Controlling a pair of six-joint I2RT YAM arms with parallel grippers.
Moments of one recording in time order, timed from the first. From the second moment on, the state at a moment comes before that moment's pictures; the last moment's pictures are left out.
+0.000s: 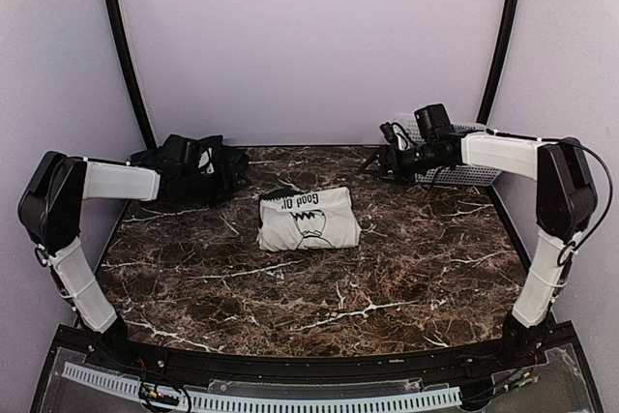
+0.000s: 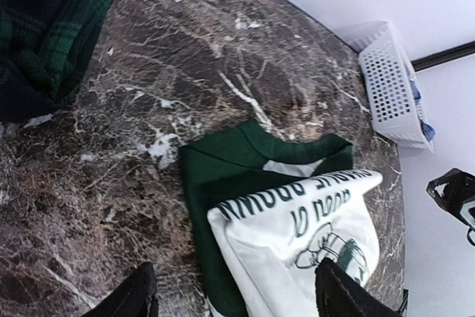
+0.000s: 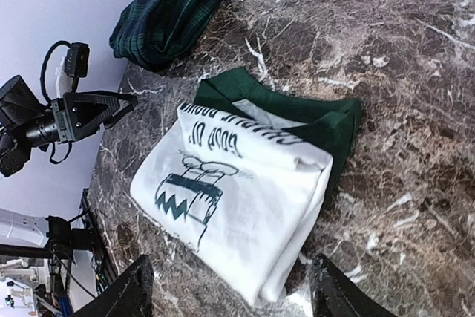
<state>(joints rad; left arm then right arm) -0.33 1.80 1.07 0.04 0.35 -0.67 0.38 1.88 1.44 -0.36 -0.68 0.35</state>
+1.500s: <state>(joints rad) -0.52 1.75 0.68 0.37 0.46 -0.54 0.51 1.93 1.03 -0.06 -0.76 0.41</state>
